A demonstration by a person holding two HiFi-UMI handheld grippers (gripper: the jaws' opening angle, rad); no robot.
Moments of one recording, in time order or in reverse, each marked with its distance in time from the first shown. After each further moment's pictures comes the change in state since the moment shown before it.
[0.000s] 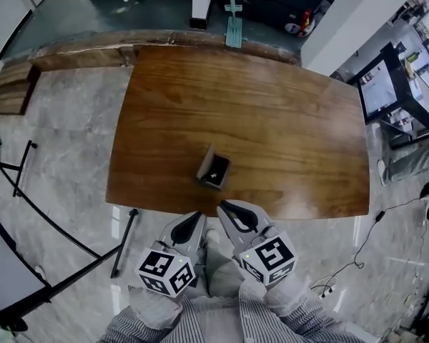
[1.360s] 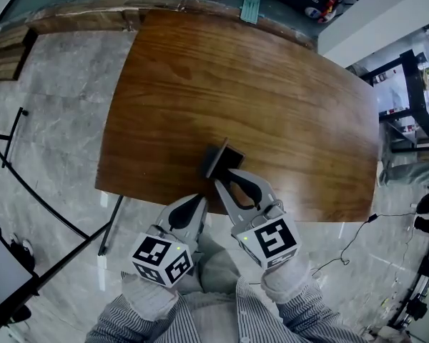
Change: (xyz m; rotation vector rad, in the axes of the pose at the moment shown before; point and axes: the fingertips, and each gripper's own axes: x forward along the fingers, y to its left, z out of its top) left arm 0.030 0.039 -0.001 -0.087 0.005 0.017; right arm 0.062 -0.030 0.008 -0.140 0.060 0.005
